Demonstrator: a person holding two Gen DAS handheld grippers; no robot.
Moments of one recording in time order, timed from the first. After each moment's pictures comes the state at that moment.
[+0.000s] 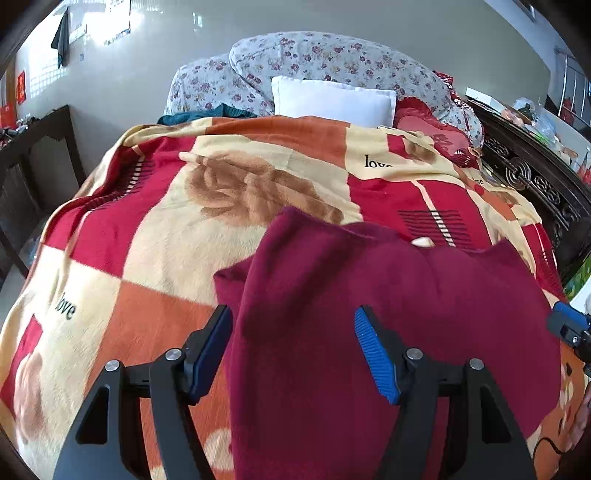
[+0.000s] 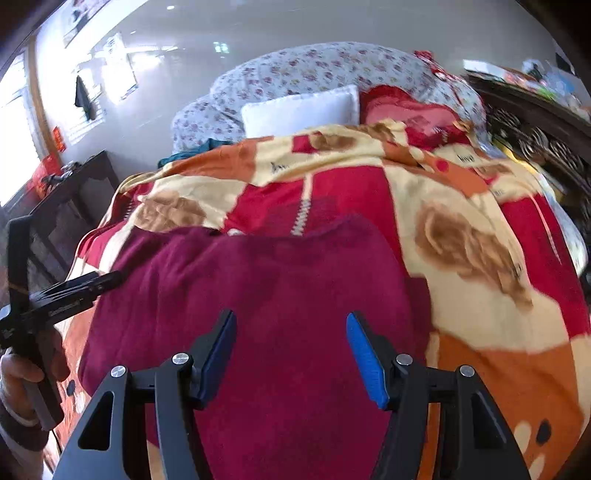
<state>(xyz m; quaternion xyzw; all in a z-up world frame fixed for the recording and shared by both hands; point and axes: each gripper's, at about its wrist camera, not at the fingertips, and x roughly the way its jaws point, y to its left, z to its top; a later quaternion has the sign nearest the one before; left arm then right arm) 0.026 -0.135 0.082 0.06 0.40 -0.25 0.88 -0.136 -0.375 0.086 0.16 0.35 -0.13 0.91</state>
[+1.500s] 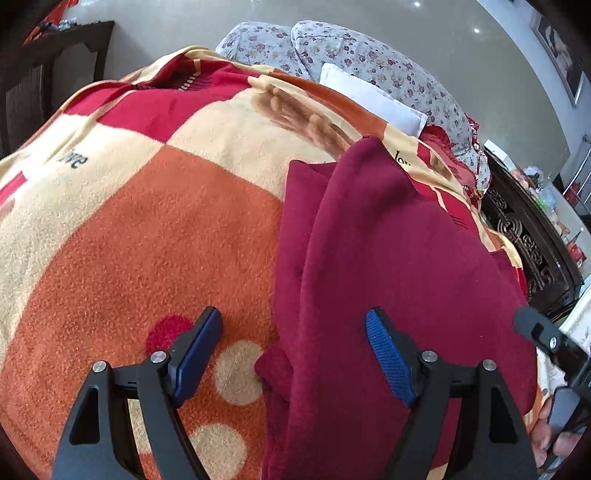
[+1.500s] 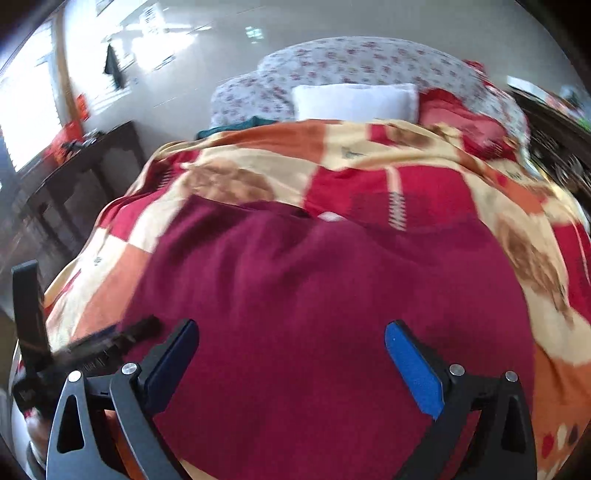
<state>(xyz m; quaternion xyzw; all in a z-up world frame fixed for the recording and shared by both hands) 0.007 -0.059 0.017 -0.11 0.44 -0.24 0.86 -0.056 -0.286 0.080 0.11 0.38 -0.07 0.92</state>
